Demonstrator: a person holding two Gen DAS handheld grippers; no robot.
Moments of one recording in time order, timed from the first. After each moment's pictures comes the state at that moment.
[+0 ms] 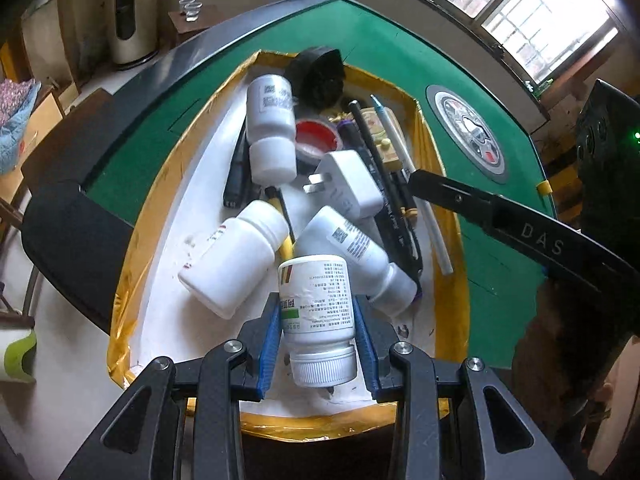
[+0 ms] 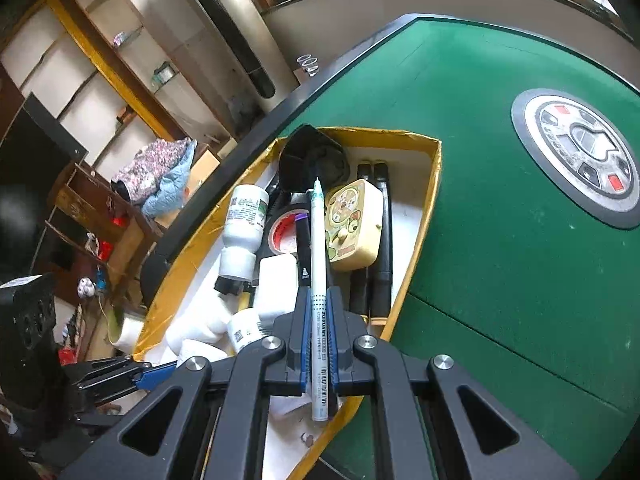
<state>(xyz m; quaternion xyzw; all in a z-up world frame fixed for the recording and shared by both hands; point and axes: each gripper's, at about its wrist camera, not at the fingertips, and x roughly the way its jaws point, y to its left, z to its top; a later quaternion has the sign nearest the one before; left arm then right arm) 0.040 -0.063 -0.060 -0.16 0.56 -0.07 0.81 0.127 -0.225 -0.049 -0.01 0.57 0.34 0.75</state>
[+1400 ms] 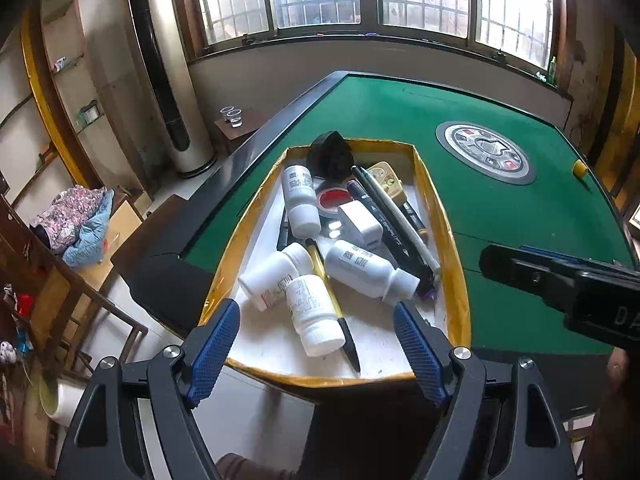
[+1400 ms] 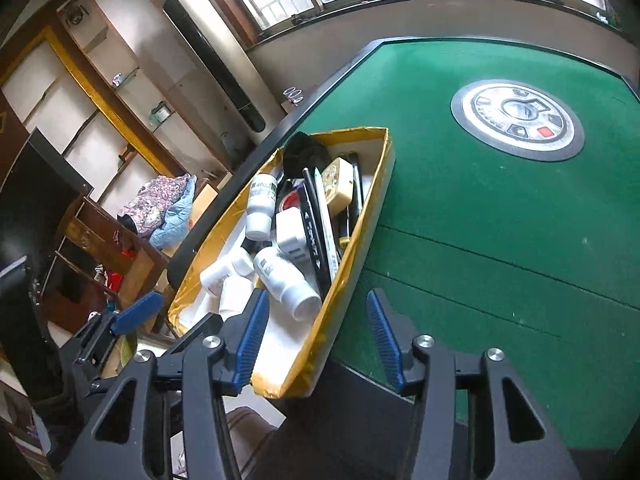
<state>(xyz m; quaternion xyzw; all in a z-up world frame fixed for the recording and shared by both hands) -0.027 -0.108 -0.012 0.01 0.43 0.04 0.90 0.050 -0.299 -0.004 0.06 0.54 0.31 0.78</state>
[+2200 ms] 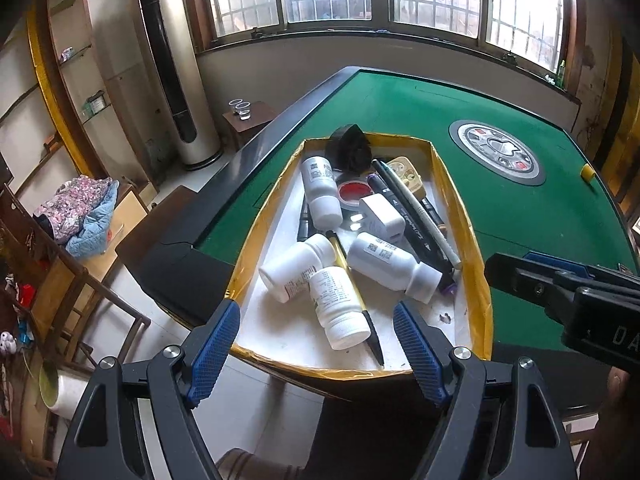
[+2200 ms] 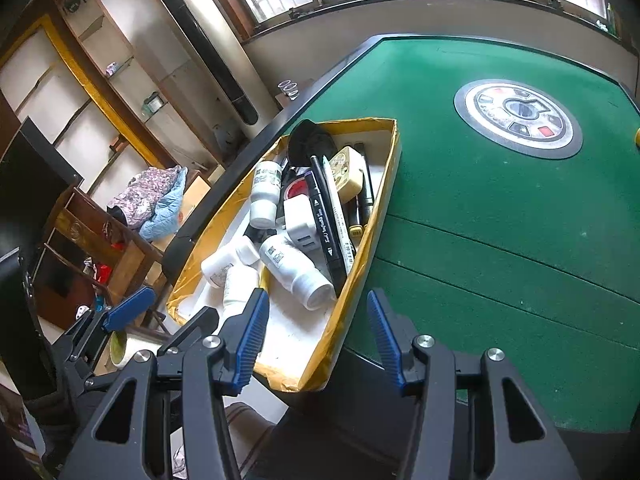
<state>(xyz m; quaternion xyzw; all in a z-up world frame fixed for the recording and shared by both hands) -0.030 -0.094 -0.016 0.00 0.44 0.06 0.90 0.044 -0.281 -0.006 0.03 0.54 0.30 0.78</state>
